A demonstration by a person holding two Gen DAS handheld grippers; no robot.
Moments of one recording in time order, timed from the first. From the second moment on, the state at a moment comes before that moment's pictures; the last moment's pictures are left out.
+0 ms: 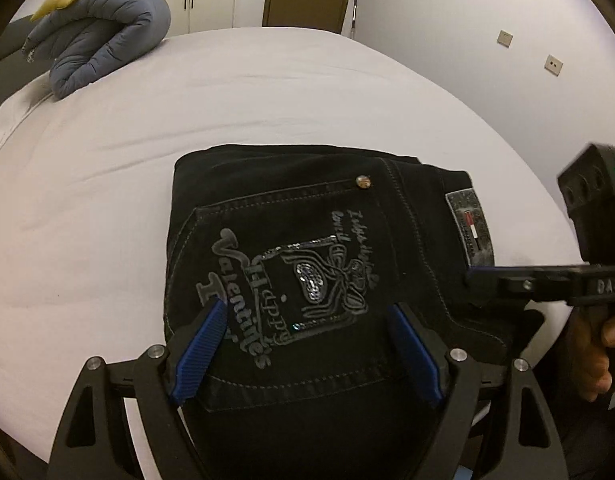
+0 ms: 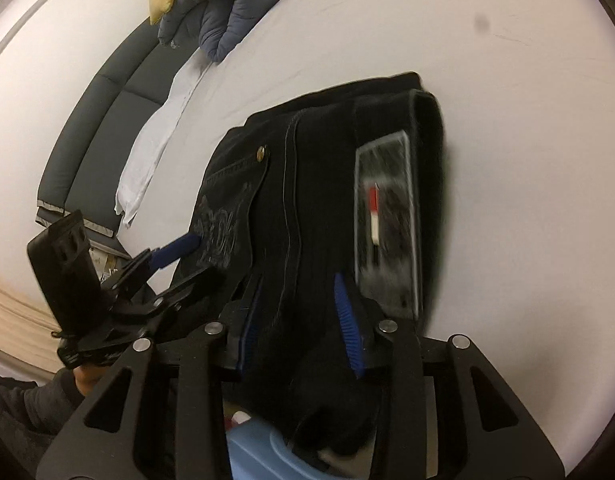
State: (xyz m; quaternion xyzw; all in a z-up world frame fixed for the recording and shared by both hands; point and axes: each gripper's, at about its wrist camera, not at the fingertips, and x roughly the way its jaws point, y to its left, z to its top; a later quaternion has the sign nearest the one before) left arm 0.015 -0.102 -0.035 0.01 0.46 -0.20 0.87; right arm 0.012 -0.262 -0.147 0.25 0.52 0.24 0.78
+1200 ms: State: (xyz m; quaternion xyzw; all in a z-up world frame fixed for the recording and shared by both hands) left arm 0.074 -0.067 -0.044 -0.01 0.55 -0.21 0.81; right arm 0.052 -0.248 -0.147 0.24 0.55 0.15 0.79
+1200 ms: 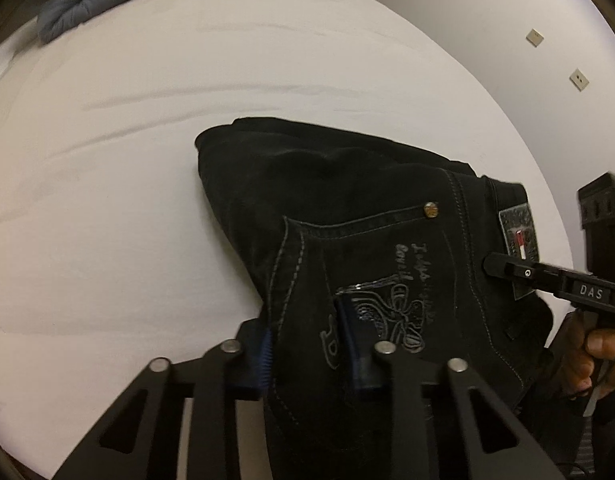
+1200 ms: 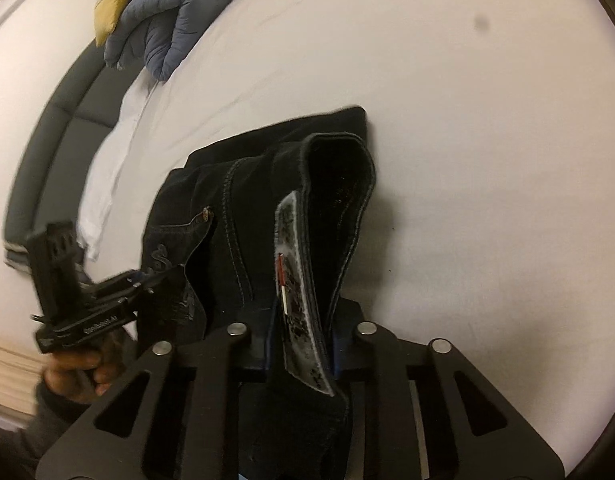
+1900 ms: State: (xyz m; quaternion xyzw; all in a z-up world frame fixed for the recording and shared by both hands) left arm 0.168 -0.106 -0.035 0.03 0.52 -0.19 0.84; right arm 0.167 -0.326 -0.109 0.26 0.49 0.13 0.82
